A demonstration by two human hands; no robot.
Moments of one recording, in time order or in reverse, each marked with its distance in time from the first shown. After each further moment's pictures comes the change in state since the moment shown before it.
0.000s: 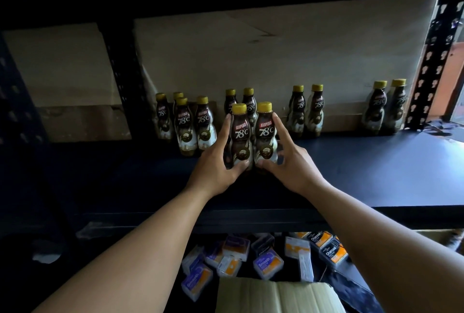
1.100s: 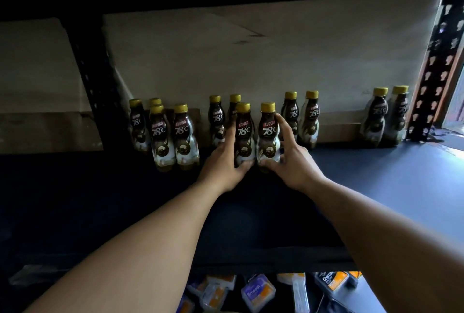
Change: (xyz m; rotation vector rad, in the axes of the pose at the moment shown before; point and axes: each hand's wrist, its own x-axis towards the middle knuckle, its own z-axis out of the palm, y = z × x) left_hand 0.078 -0.007 0.058 0.101 -0.087 -0.097; right_hand 0.062 0.059 -0.010 -0.046 0.040 0.041
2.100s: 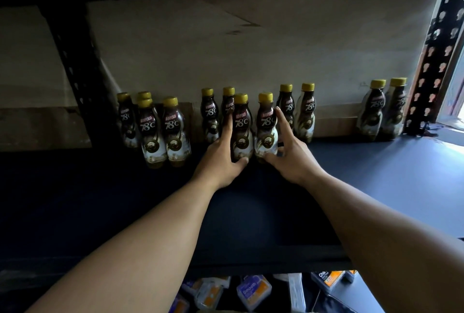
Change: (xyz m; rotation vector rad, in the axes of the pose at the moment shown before) left_hand 0.007 -0.001 0.011 -0.023 -0.026 -0.036; right_hand 0.009 0.021 0.001 0.071 -0.007 -0.028
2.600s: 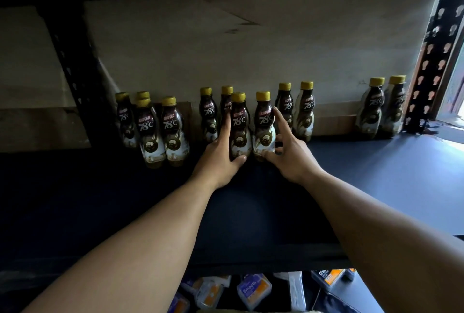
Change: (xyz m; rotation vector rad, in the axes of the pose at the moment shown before) left_hand 0.000 0.003 0.000 0.016 -0.005 -0.039; right_hand 0.000 0.000 0.000 0.009 0.004 0.046
